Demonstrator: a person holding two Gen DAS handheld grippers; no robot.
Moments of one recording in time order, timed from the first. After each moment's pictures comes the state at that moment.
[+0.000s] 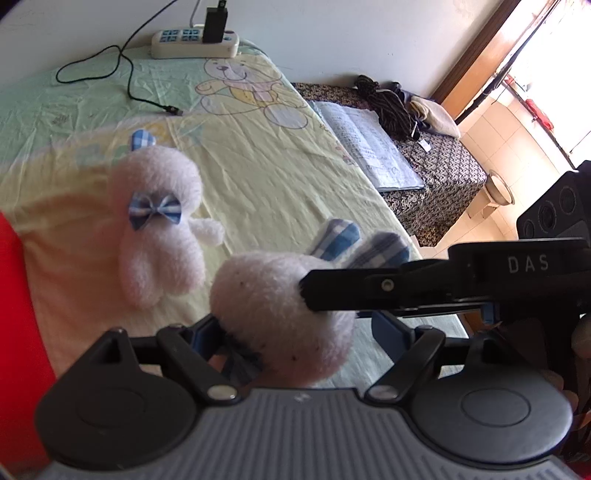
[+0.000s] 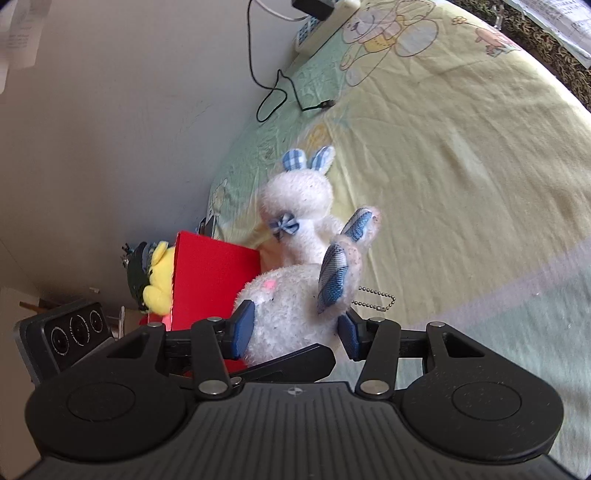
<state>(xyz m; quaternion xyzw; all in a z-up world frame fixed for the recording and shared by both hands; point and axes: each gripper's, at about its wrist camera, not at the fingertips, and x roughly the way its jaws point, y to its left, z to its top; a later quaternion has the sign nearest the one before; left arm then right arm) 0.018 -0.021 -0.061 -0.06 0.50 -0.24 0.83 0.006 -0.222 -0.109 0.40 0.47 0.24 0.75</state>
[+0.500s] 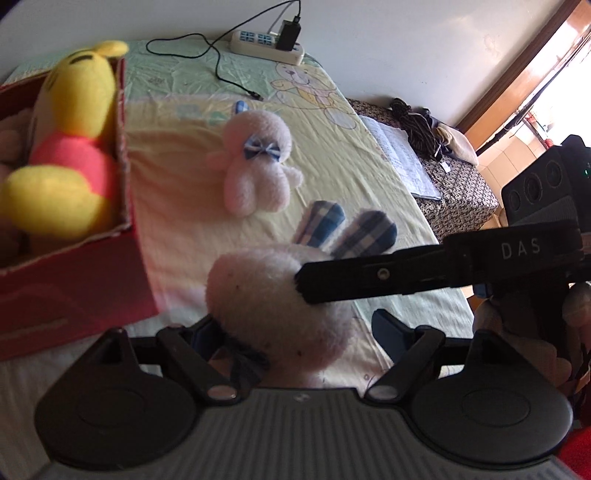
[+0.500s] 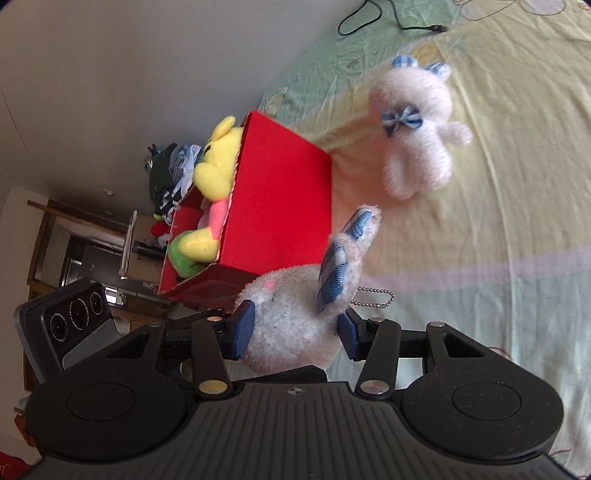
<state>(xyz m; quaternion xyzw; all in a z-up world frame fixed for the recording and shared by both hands) -0.074 0.066 -0.046 -0.12 0.50 -0.19 0.84 -0.019 -0.127 -0.086 0.30 0.52 0.34 0.72</state>
